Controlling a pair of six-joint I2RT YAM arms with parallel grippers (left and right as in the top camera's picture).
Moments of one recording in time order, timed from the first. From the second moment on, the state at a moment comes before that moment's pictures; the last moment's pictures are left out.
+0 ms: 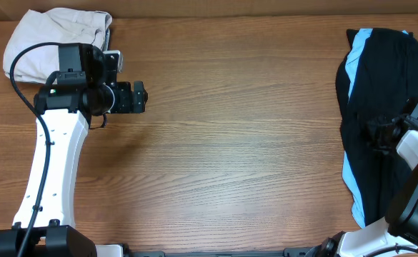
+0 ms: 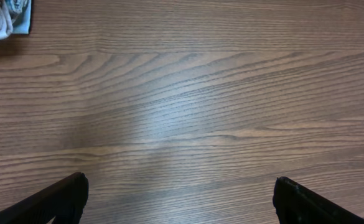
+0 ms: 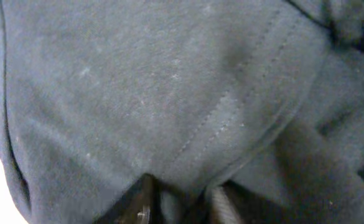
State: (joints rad) left arm 0.05 1.54 1.37 -0.89 0.26 0.00; right arm -0.53 1.79 0.94 -0.21 -0.12 0.55
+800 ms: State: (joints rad) left arm 0.05 1.54 1.48 -0.82 0.25 -0.01; right arm -0.48 1.43 1.18 -0.68 -0.44 0.41
